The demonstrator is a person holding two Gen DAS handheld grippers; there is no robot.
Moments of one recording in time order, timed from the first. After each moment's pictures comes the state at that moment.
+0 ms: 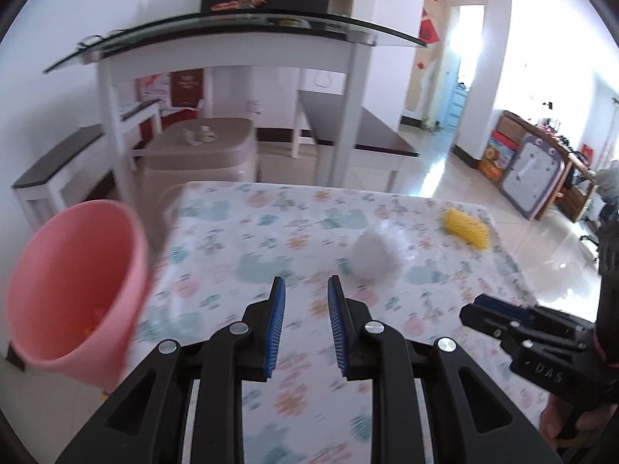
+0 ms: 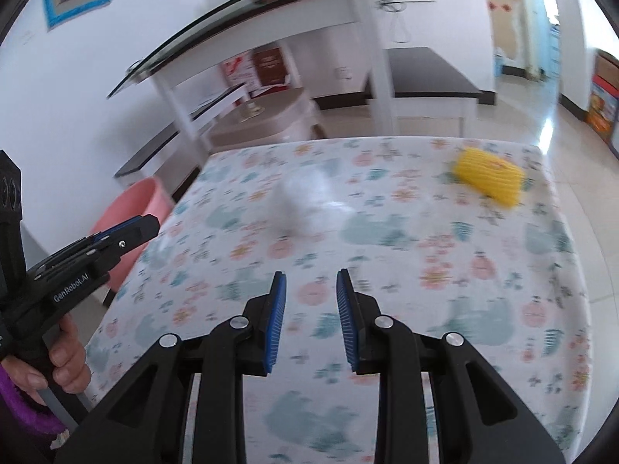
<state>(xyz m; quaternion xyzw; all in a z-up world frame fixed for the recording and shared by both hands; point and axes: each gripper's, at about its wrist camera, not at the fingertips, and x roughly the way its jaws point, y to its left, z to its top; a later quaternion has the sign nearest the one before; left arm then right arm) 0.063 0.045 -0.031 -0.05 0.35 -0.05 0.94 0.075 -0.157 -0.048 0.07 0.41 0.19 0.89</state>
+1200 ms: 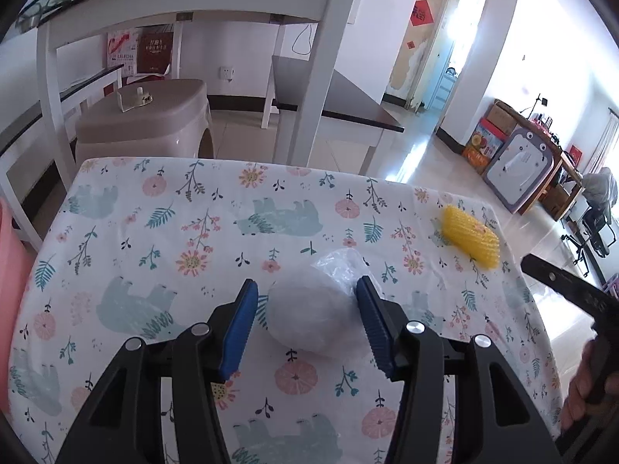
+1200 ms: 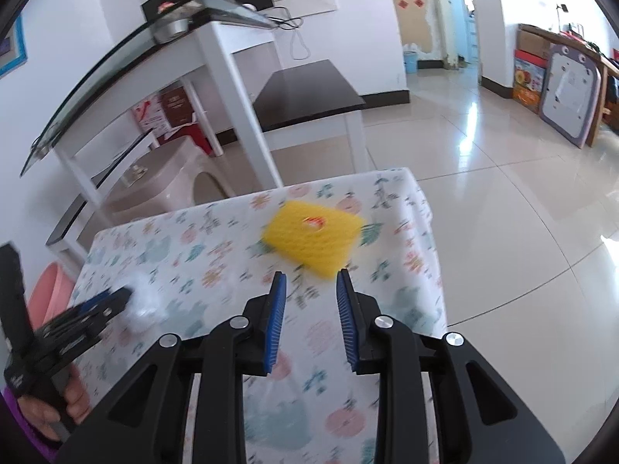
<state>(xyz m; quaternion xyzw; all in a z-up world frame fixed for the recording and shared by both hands) 0.167 -0.010 -0.093 -0.08 0.39 -0.08 0.91 0.165 -0.276 -0.056 0.11 0.39 0.05 0.91</state>
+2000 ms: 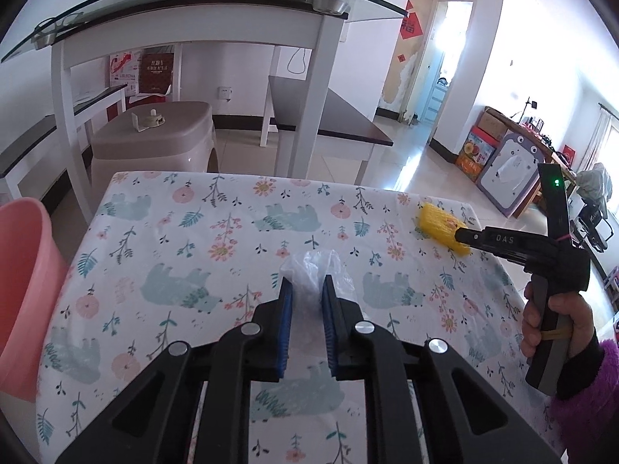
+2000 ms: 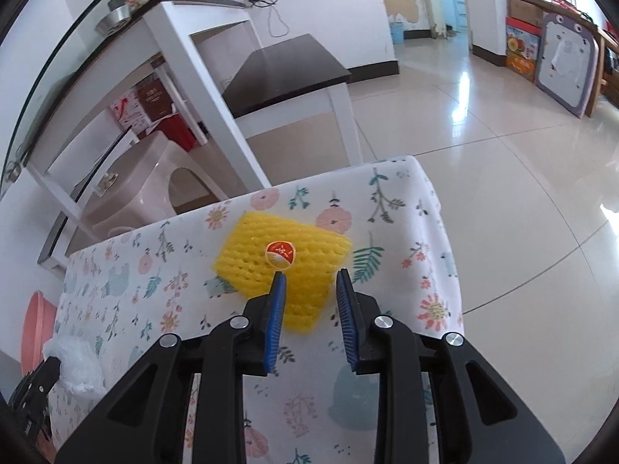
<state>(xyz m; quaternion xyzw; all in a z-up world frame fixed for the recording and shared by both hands) 0.109 0.004 -0.063 -0.07 0.36 -0.09 0.93 0.217 -0.274 -0.086 0.13 0.43 0.05 0.89</state>
